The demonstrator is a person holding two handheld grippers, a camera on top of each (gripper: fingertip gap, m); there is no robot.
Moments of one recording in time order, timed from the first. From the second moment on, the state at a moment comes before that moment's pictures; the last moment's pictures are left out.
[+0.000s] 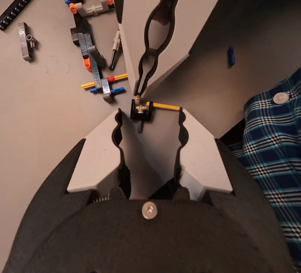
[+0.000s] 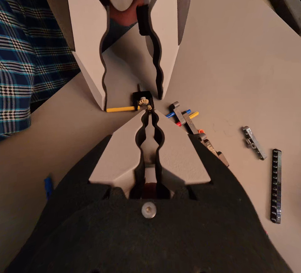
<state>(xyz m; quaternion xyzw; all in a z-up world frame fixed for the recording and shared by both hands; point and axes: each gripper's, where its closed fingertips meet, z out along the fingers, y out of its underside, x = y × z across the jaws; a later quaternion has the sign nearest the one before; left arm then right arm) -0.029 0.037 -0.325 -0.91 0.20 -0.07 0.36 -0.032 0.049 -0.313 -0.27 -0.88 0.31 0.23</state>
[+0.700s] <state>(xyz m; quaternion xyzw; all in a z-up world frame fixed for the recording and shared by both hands) -0.022 0.039 -0.321 -0.91 0.20 -0.08 0.36 -0.035 0.043 -0.315 -0.27 -0.88 0.33 0.22</state>
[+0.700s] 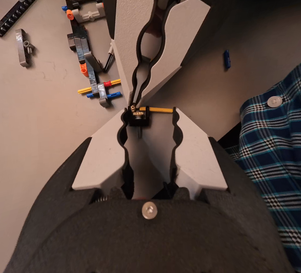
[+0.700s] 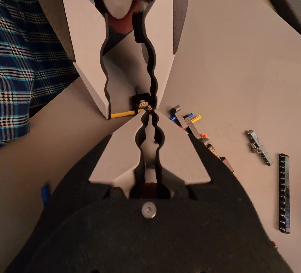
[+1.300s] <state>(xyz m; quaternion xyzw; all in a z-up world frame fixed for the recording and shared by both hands) -0.022 0.038 -0.319 -0.91 0.20 -0.08 0.36 -0.034 0.043 -0.313 -0.26 -0.88 0.35 0.20</state>
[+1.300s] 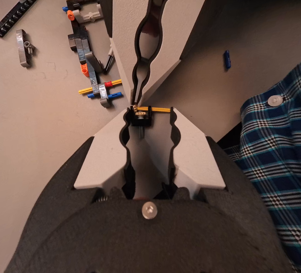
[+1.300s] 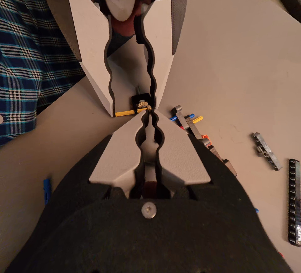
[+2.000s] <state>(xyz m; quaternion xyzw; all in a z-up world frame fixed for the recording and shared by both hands) -0.022 0.038 -0.318 -0.90 0.21 -0.08 0.37 -0.032 0.041 -0.311 -0.27 -0.87 0.37 0.18</state>
